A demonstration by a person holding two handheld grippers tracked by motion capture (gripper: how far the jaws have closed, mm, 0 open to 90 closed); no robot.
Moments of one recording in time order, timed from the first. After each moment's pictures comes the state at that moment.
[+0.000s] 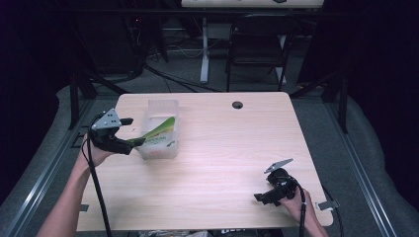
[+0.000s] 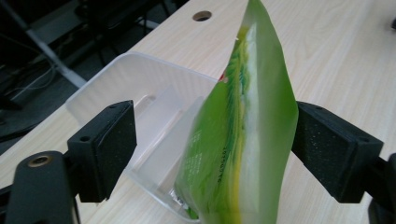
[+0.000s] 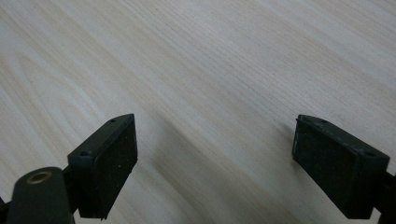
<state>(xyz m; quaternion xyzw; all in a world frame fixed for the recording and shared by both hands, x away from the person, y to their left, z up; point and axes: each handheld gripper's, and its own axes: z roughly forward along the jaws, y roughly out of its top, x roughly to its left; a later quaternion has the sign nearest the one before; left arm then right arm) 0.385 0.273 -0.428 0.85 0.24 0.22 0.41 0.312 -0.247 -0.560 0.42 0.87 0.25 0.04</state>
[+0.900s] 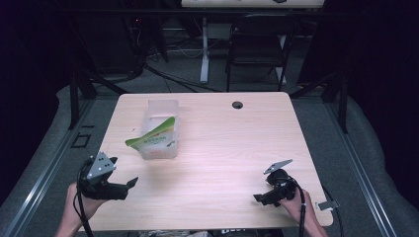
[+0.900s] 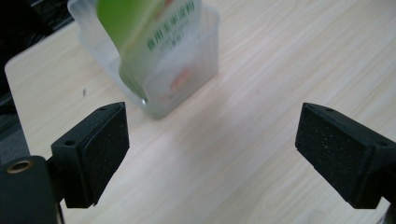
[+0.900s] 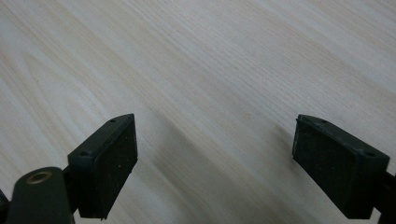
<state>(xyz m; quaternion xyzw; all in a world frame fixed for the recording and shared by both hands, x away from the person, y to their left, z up) 0.260 0.262 -0.460 0.84 0.36 0.23 0.33 0.309 -0.245 -0.558 0.41 0.88 0.25 0.05</state>
